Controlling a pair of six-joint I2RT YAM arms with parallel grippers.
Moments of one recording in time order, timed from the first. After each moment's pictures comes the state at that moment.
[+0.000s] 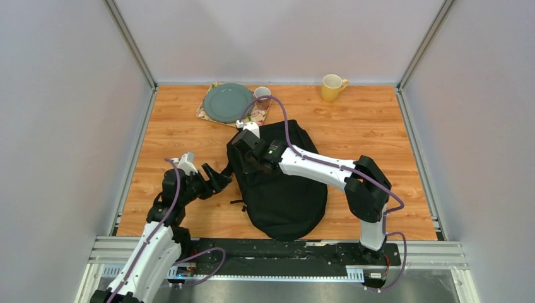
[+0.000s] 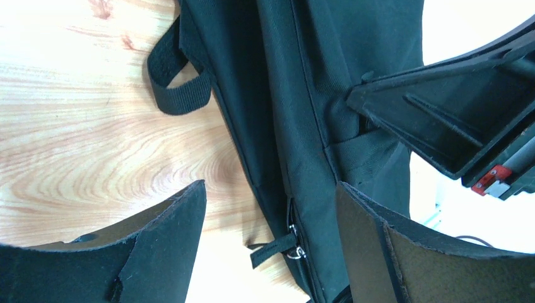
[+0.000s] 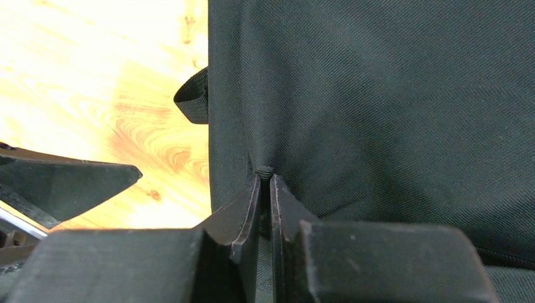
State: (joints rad) left arm -0.16 0.55 0.24 -0.18 0.39 -0.74; right arm 1.02 1.89 1.54 -0.51 0.25 0.59
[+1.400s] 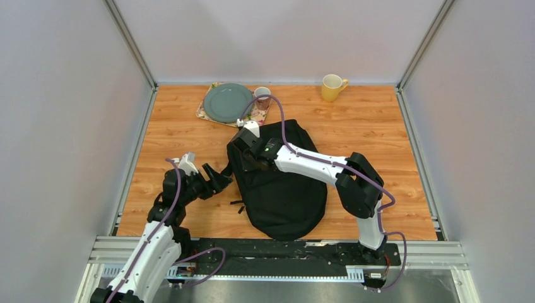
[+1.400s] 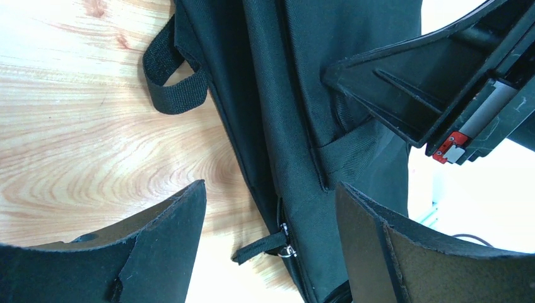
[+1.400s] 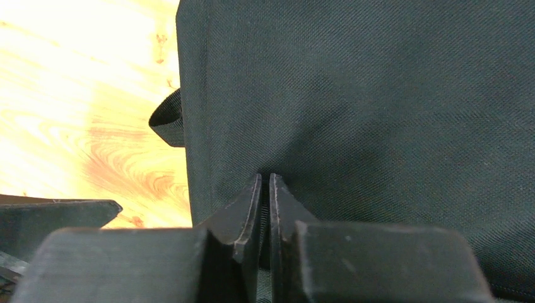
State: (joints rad) left arm -0.16 0.56 0.22 -0.15 0.40 -0.75; right arm 1.00 1.96 1.57 -0.50 0.26 0.61
